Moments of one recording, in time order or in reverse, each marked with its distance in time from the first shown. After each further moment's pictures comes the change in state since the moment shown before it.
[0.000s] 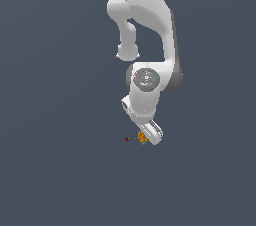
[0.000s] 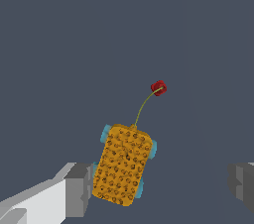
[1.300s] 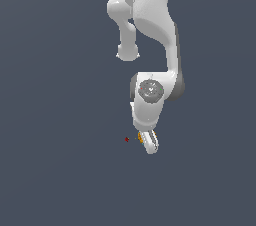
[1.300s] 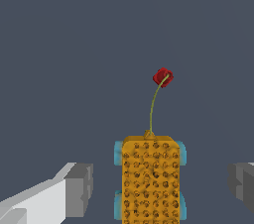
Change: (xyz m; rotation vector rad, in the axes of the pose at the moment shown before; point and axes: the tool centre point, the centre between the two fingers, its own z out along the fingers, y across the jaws) arm -0.001 -0.017 0.031 -0.002 0.013 0.322
